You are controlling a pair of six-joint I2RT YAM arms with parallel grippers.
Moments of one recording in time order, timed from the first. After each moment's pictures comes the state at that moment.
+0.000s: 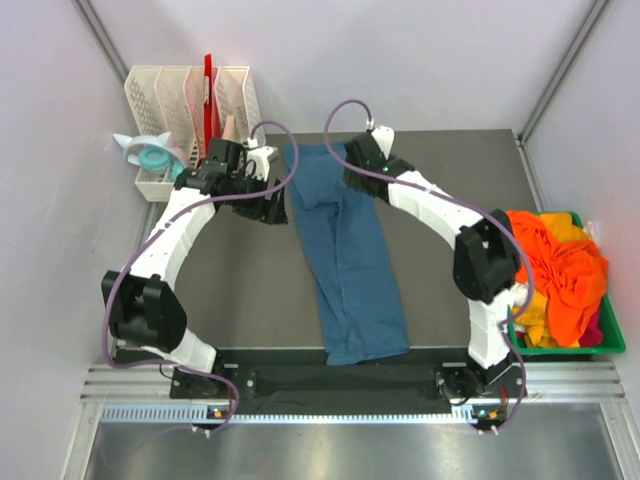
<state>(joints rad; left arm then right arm) -0.21 1.56 1.44 -0.83 0.43 0.08 0.62 1.95 1.67 -0.49 0.46 0.62</state>
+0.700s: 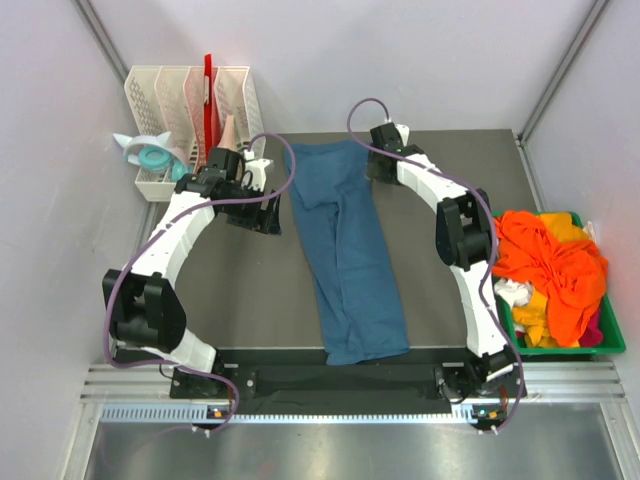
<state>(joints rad) -0.19 1.54 1.37 -0.87 0.38 0.09 0.39 2.37 2.06 -0.58 0.31 0.45</state>
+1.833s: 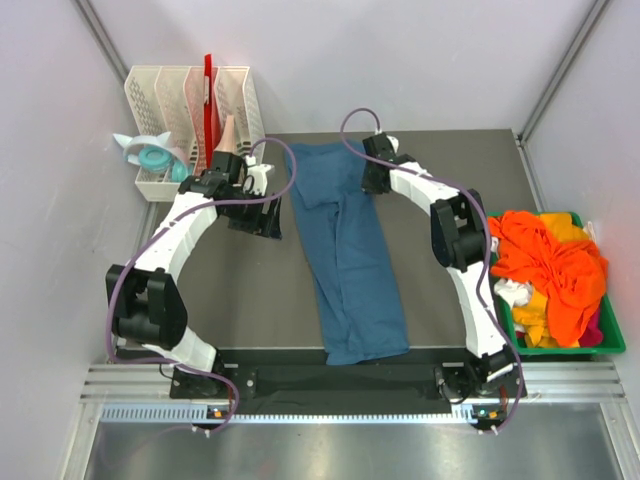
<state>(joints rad) -0.19 1.56 1.34 -0.87 0.38 0.08 0.41 2.39 1.98 -0.49 0.16 0.52</state>
